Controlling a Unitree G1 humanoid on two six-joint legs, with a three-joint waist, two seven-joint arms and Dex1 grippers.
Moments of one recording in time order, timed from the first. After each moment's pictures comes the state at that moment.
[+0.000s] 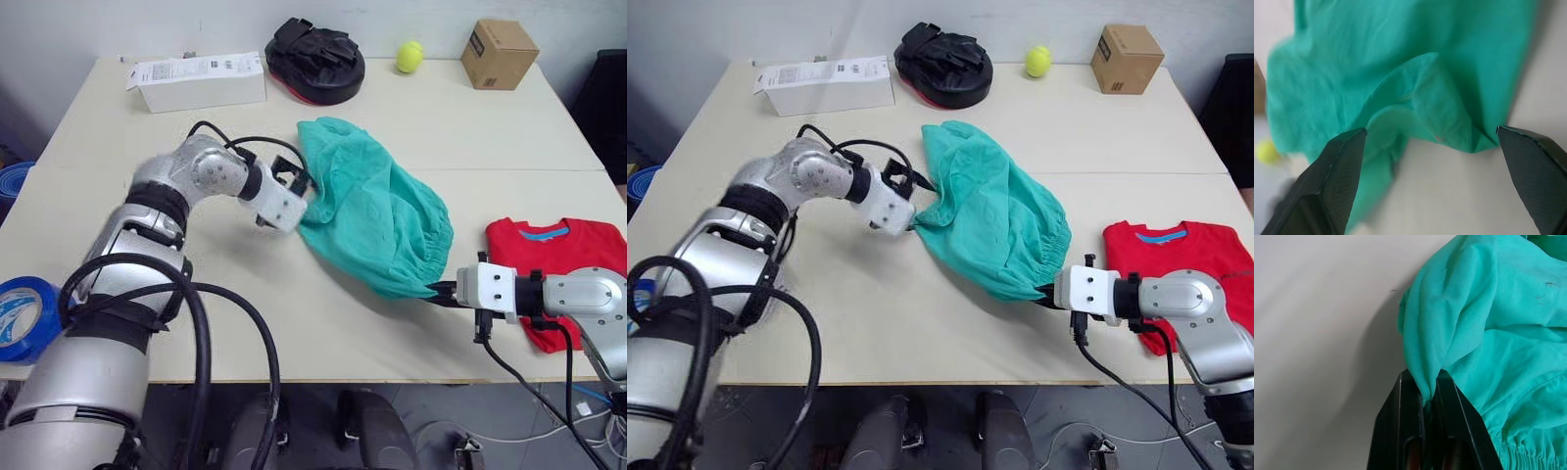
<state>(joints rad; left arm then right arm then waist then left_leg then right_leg) -1.38 0.44 -0.32 1.35 0.52 -0.86 -0.96 -0.14 -0.96 -0.01 -0.23 0.22 0.00 1.14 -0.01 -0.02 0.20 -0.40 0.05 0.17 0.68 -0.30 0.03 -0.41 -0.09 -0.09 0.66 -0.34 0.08</state>
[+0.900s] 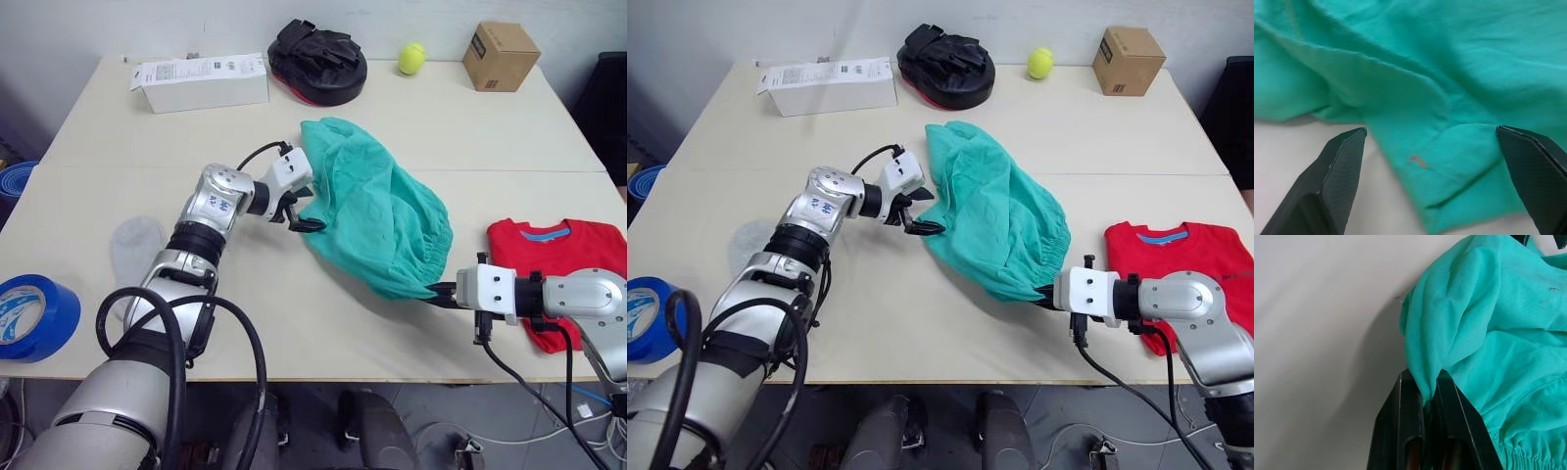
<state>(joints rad) -1.12 0.32 -0.13 0.85 0.13 0.23 -1.09 -0.13 -0.96 -0.01 -0.23 0.23 0.00 1.14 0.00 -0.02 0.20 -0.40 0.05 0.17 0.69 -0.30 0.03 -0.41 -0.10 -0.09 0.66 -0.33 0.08</state>
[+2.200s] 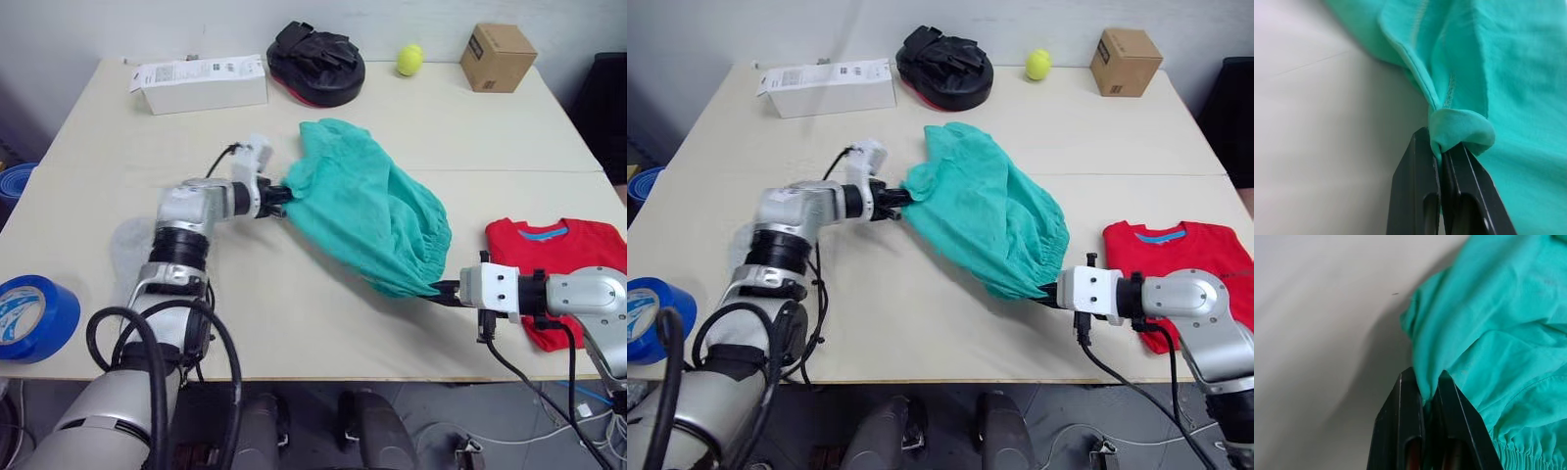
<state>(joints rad) -1.01 0.31 0.21 0.55 -0.16 1.01 -0.59 -0.16 -0.96 -0.01 -0.17 0.22 -0.06 1.19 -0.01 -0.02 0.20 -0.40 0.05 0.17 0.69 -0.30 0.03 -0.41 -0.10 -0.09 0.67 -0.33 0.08</state>
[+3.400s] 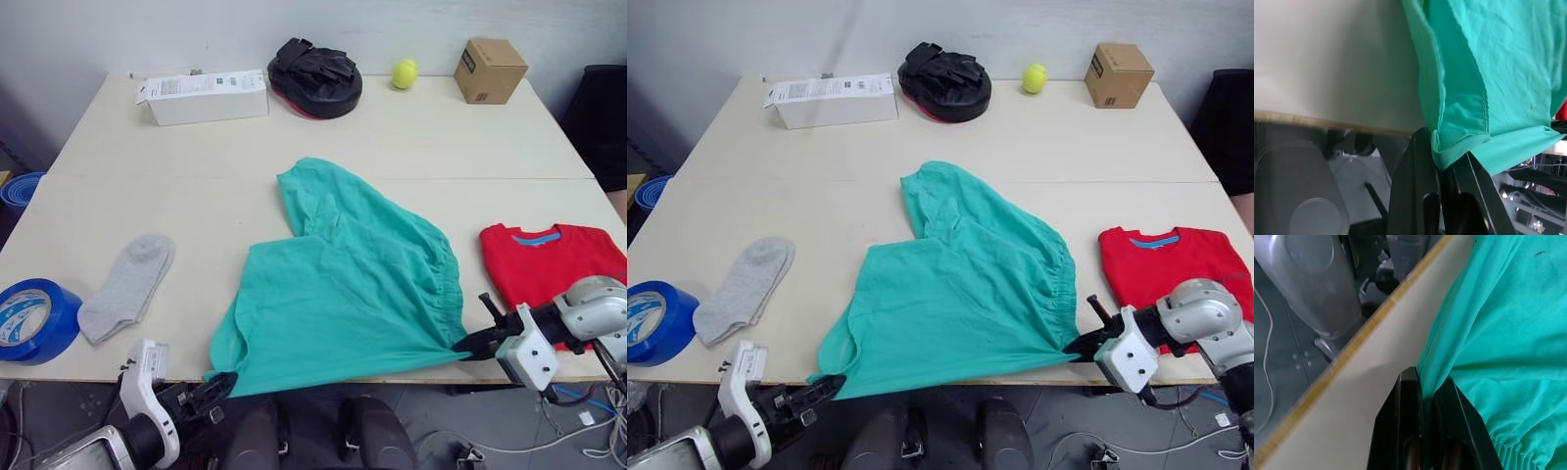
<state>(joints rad) 0.65 0.59 0.52 -0.84 -1.98 0.98 0.62 -0.24 -1.09 0.27 0.32 0.26 -0.95 1.51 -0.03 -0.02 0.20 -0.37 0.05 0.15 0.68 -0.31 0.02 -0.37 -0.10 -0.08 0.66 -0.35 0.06</state>
